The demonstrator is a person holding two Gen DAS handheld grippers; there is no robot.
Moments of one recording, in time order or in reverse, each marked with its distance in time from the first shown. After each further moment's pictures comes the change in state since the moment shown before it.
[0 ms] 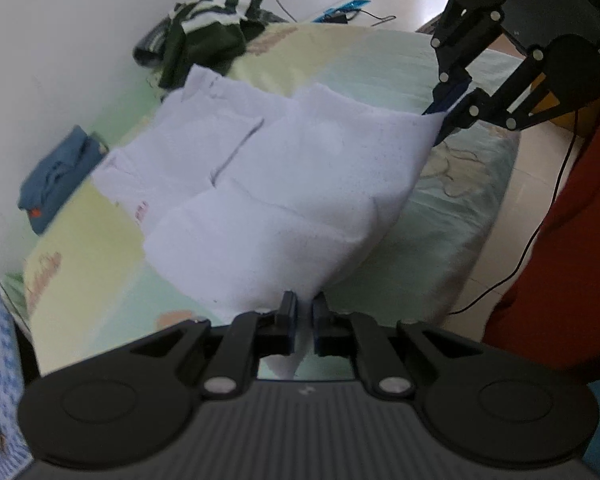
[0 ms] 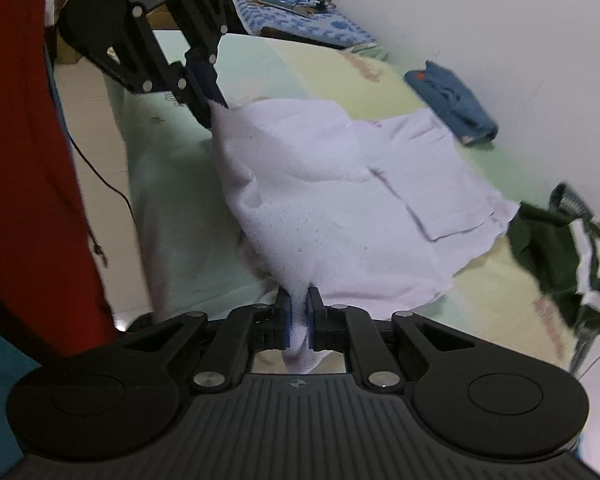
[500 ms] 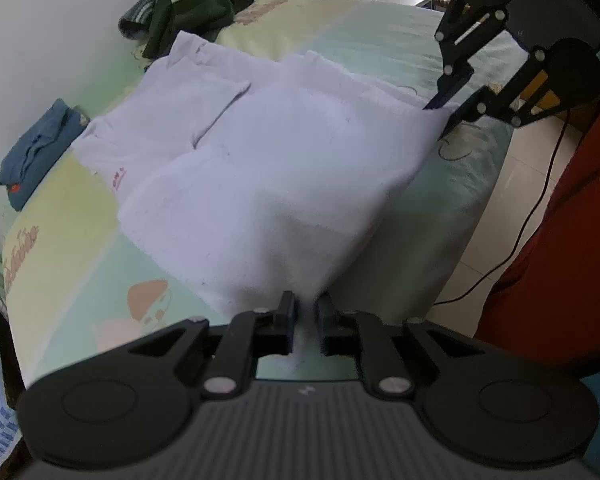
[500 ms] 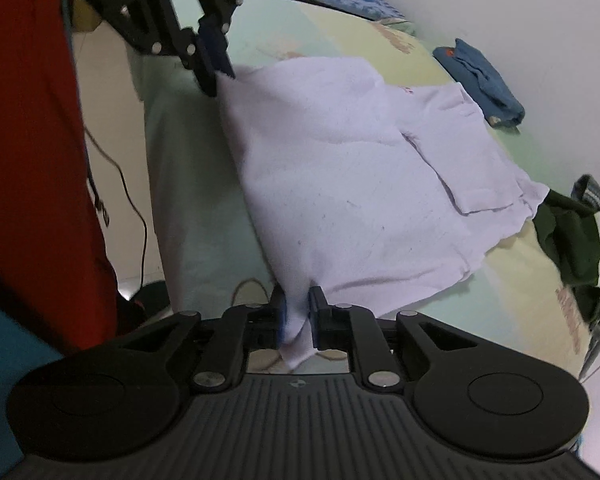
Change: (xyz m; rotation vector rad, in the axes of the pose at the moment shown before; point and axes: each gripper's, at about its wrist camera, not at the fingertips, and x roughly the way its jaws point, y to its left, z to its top) left arm 0.019 0.007 -0.014 -0.005 0.058 -0.044; right arm 0.024 0.007 -0.017 -0.070 0.071 0.024
